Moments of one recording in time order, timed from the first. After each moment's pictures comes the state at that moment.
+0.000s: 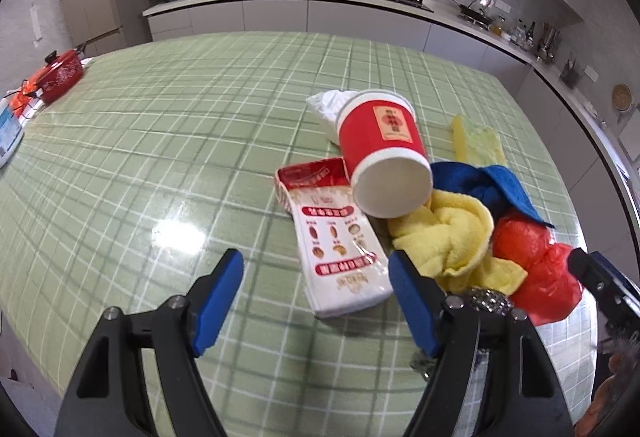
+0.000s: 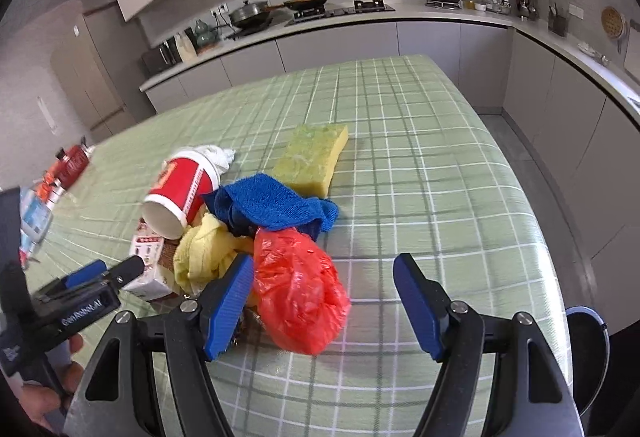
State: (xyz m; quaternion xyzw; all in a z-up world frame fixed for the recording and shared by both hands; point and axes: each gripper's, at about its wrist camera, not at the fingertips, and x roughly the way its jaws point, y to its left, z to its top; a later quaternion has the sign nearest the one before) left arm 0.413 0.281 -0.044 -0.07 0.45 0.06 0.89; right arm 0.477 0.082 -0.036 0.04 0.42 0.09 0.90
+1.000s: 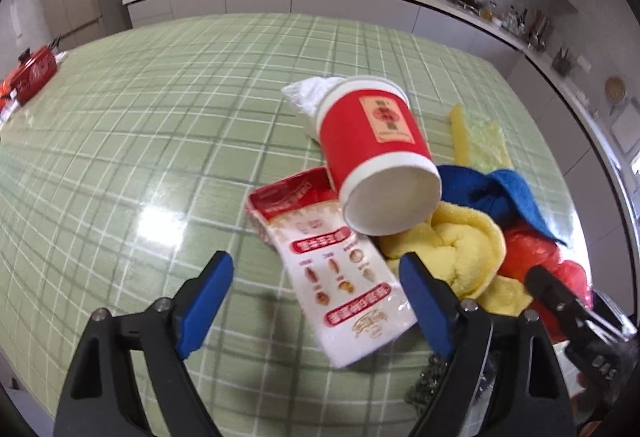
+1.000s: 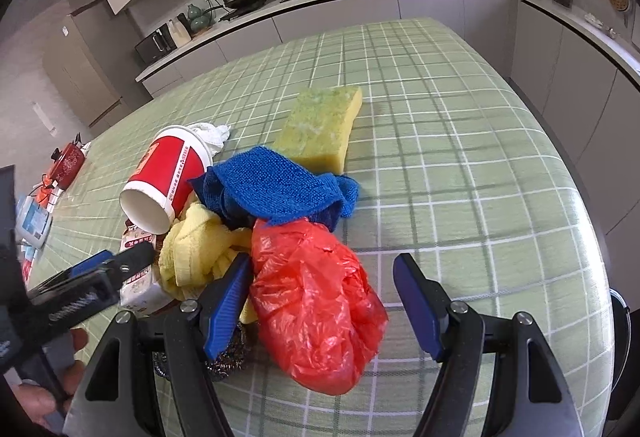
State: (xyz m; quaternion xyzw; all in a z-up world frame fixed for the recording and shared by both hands) left arm 0.445 0.270 -0.060 -0.07 0.48 0.04 0.87; right arm 0.503 0.094 -0.070 0.07 0.46 0.10 0.88
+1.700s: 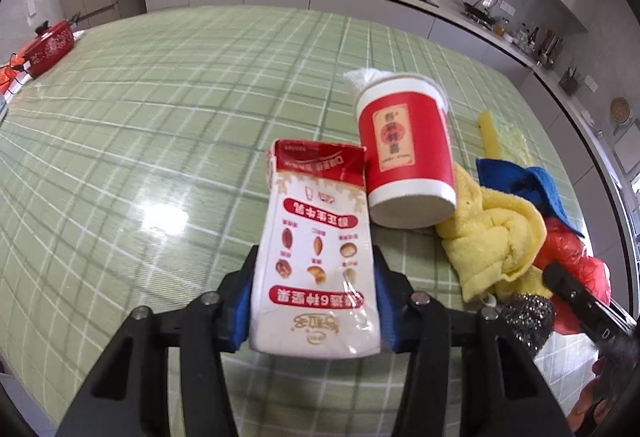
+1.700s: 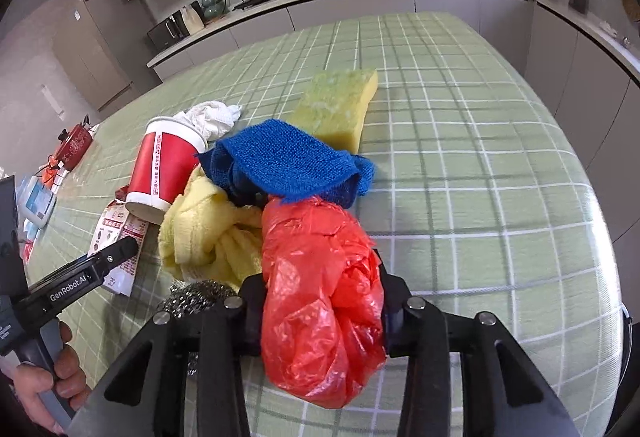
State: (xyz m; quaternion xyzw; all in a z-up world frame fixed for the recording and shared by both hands) left arm 0.415 0.313 -0.068 -0.11 0.47 0.05 0.88; right arm 0.501 0.101 -0.081 0.06 0.46 0.12 0.88
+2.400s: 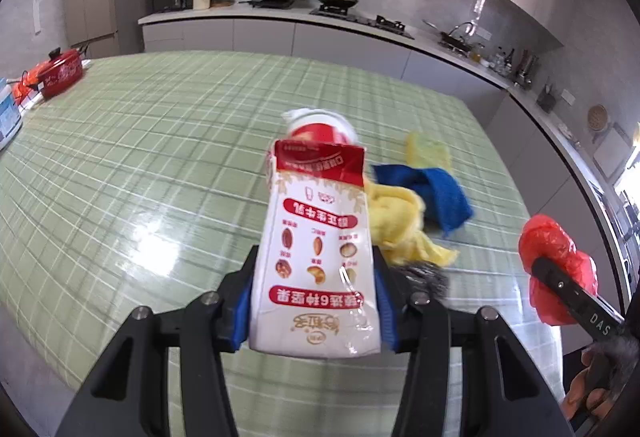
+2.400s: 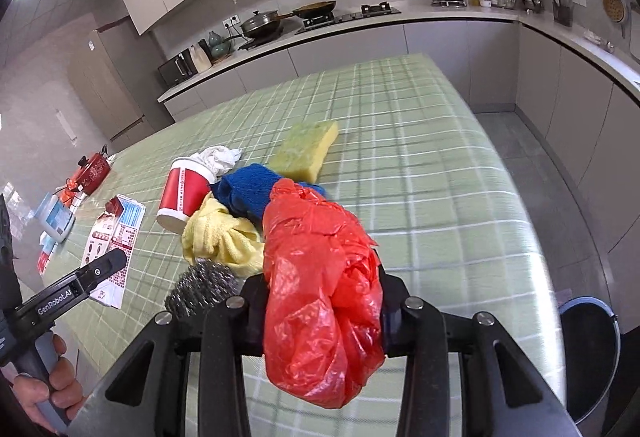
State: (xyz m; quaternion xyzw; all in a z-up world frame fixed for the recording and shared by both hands) left arm 0.365 0.265 -0.019 -0.11 0.41 0.03 0.91; right arm 0.441 0.029 -0.031 0.08 0.40 0.13 0.90
